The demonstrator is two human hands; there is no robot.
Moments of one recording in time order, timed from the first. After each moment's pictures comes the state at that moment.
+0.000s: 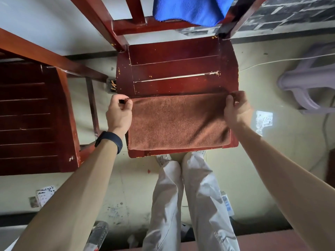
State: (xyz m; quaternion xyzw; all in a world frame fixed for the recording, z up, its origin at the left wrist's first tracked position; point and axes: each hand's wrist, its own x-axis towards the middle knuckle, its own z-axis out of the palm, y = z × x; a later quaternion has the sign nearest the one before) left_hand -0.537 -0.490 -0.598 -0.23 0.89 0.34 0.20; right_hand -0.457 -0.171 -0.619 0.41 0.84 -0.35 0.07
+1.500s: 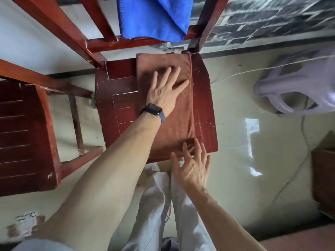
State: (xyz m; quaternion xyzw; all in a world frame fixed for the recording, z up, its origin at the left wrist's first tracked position) left_hand -0.573 -0.316 -0.602 0.35 0.91 0.03 0.21; right_hand -0.333 -0.280 -0.580 0.32 0.90 -0.18 0.24
